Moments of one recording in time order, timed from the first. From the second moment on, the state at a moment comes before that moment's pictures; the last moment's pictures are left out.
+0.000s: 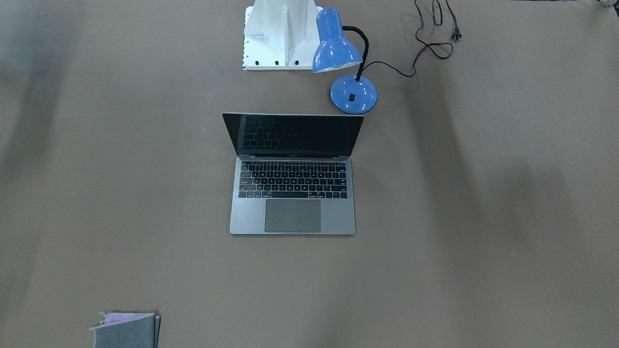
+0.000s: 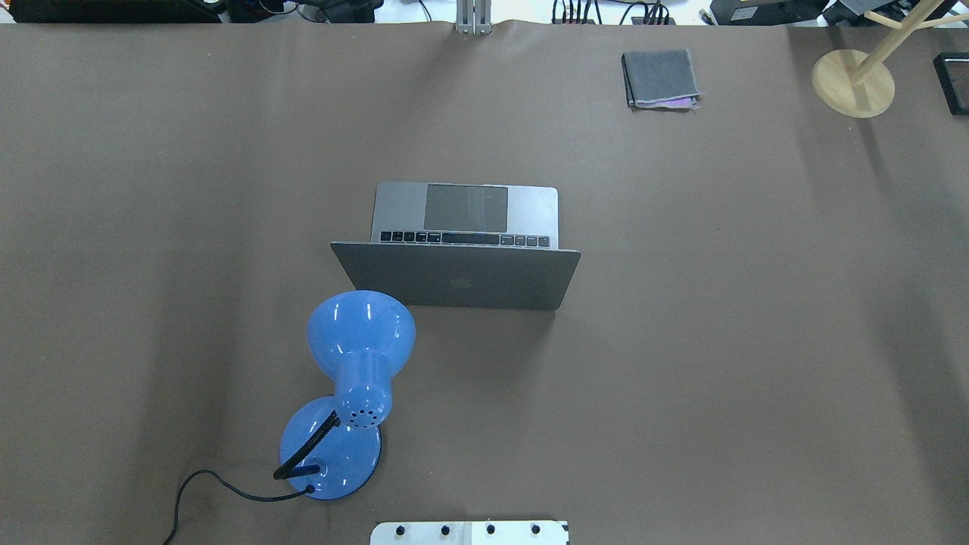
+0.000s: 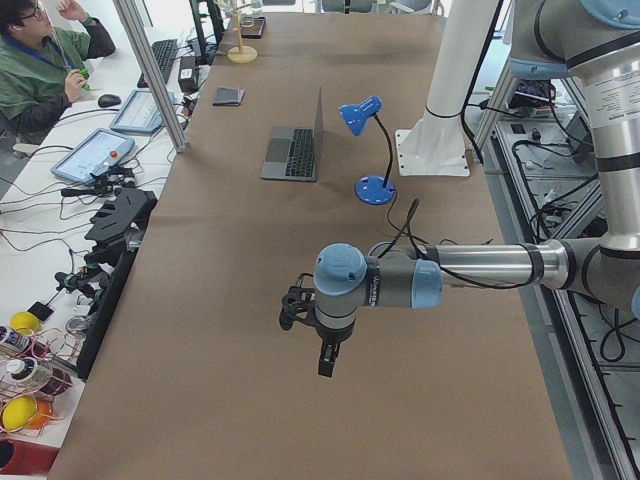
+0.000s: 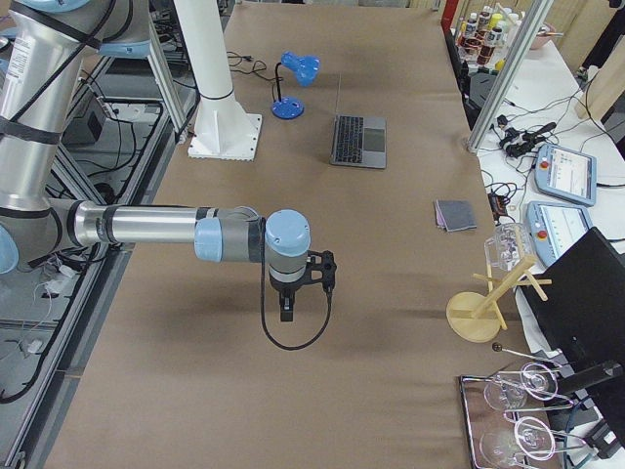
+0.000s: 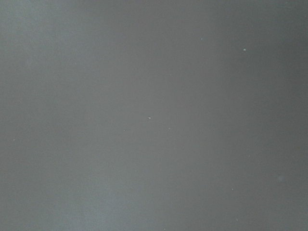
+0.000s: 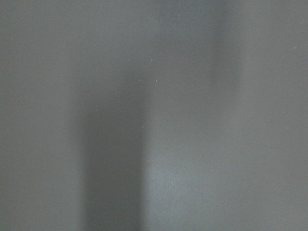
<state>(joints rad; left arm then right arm) -1.61 -1.27 -1.85 -1.61 -2.29 0.22 1.50 -1.93 1.95 -1.59 2.40 -0.05</state>
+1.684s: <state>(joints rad) -1.61 -1.49 -1.83 -1.81 -2.30 0.22 1.49 -1.83 1.95 -1.24 2.39 0.04</state>
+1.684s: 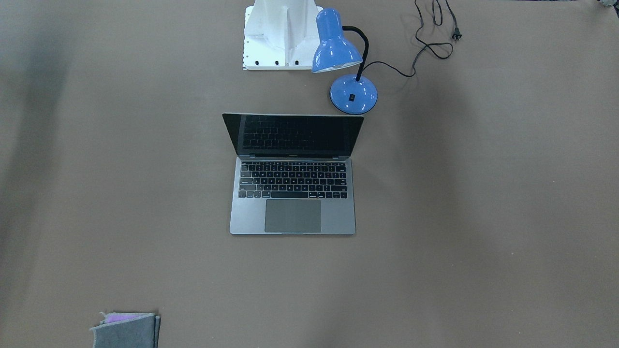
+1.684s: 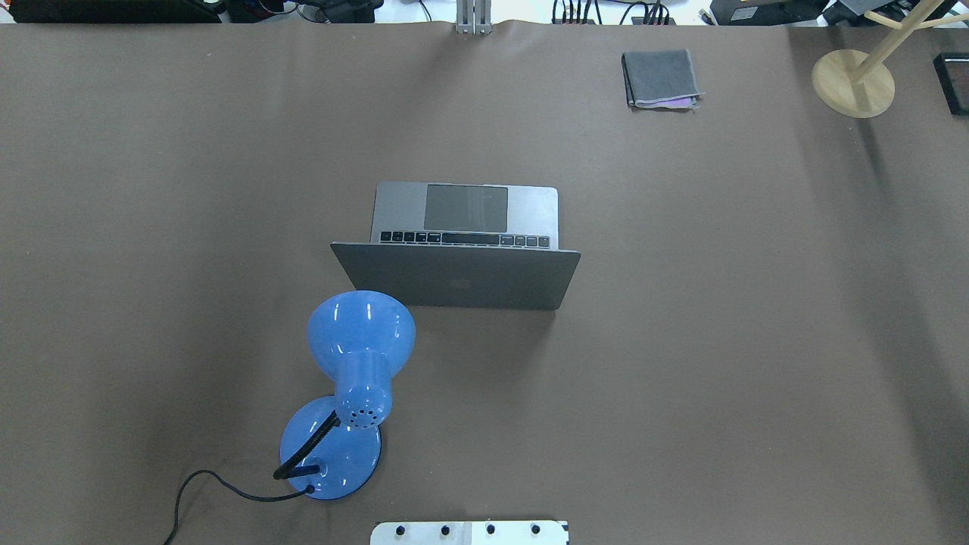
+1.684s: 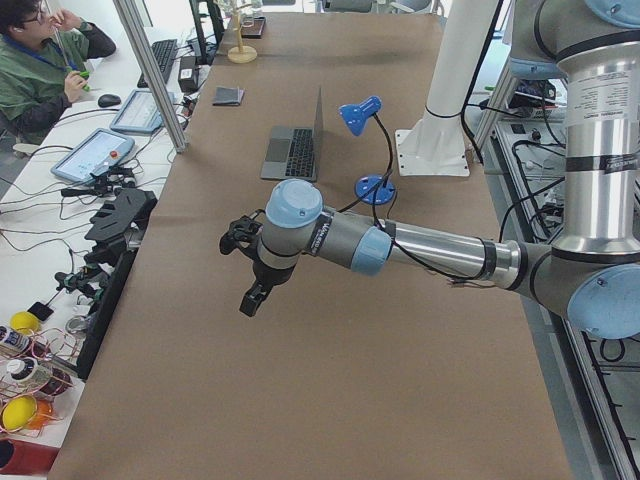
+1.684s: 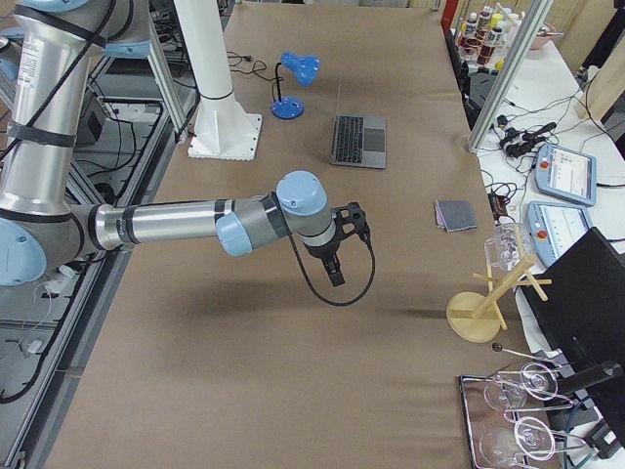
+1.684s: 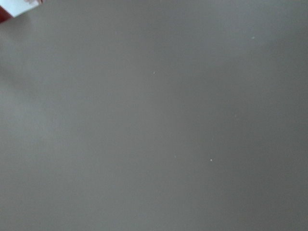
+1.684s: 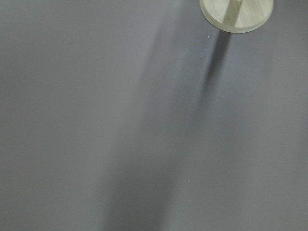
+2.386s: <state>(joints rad) -1.54 -1.55 -1.84 -2.05 -2.54 -0.07 1.37 -1.81 2.08 -1.18 2.44 0.48</state>
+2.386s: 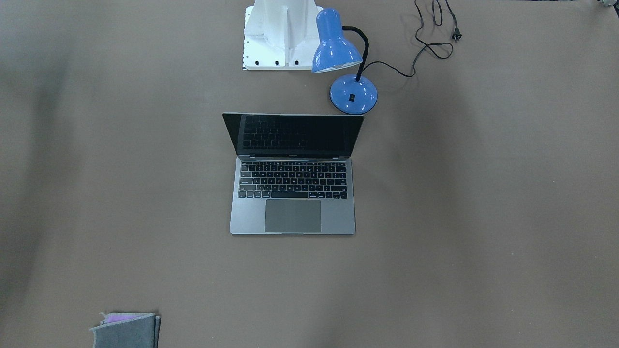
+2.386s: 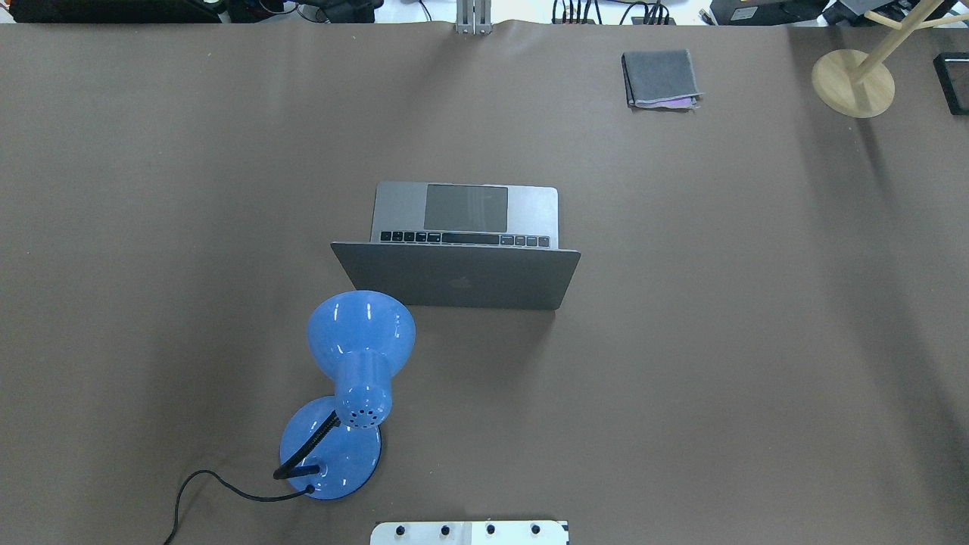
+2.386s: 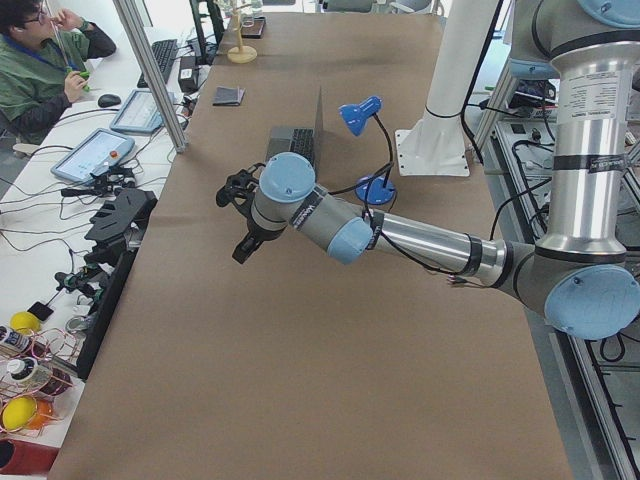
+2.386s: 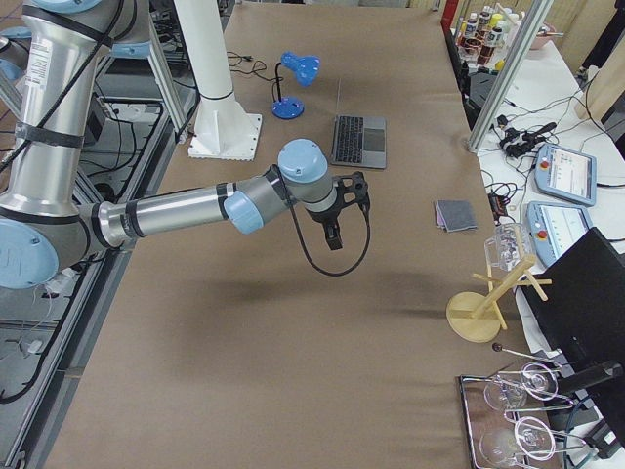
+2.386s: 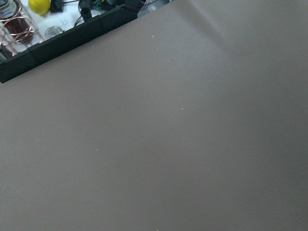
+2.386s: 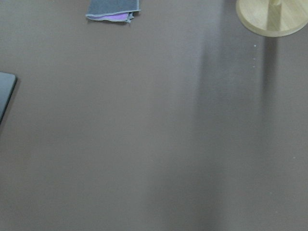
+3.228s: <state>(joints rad) -1.08 -1.75 -1.93 -2.18 -2.51 -0.93 0.84 -1.69 2.42 -1.38 2.07 1.21</state>
